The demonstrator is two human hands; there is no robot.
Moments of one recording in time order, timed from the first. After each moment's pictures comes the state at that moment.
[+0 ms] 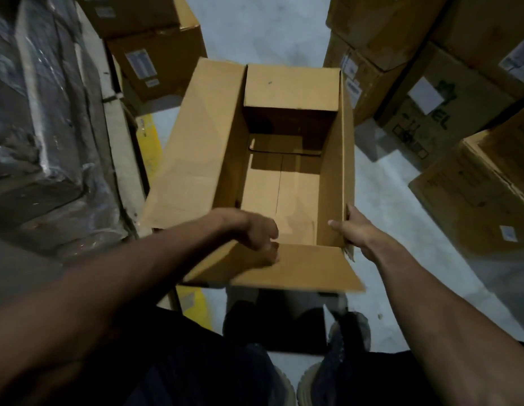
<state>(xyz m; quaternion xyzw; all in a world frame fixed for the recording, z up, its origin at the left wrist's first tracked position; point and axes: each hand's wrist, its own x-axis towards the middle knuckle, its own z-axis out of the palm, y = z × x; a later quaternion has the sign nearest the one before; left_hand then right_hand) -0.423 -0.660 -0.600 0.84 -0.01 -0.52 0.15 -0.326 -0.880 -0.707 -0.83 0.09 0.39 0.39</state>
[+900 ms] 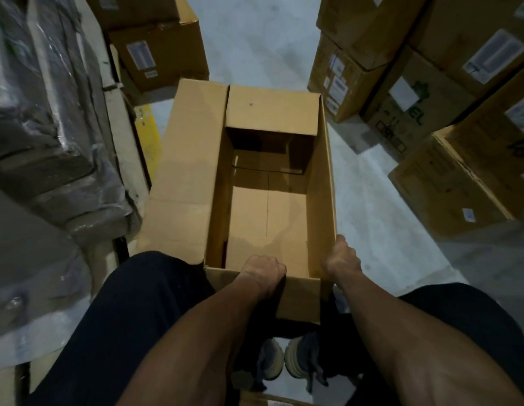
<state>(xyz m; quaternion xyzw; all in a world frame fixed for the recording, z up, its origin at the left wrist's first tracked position) -0.536 -0.753 -0.649 0.91 -0.07 -0.40 0.02 -0.455 -0.899 -0.682 -0.94 0.11 0.30 0.14</state>
